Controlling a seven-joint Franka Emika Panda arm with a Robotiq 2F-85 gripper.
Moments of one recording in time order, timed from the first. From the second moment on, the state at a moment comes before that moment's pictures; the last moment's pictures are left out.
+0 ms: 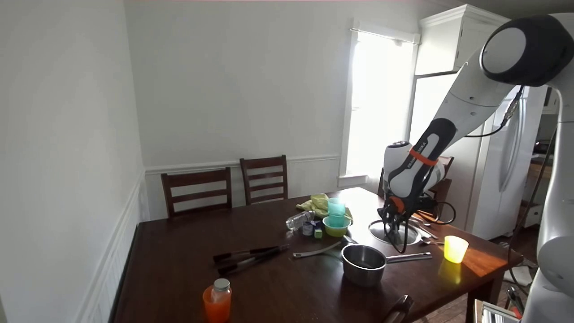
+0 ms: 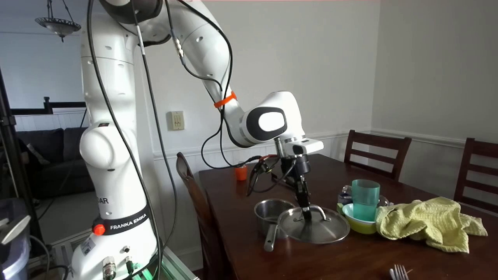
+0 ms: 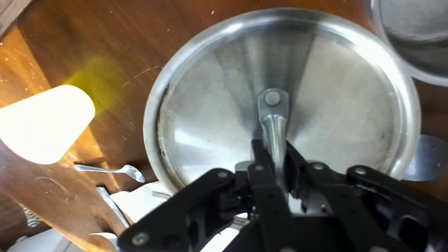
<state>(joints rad) -0.32 0.10 -0.44 -2.50 -0.46 2.75 0.69</state>
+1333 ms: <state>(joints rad) -0.34 0.53 -0.46 -2.33 0.12 2.94 0.45</state>
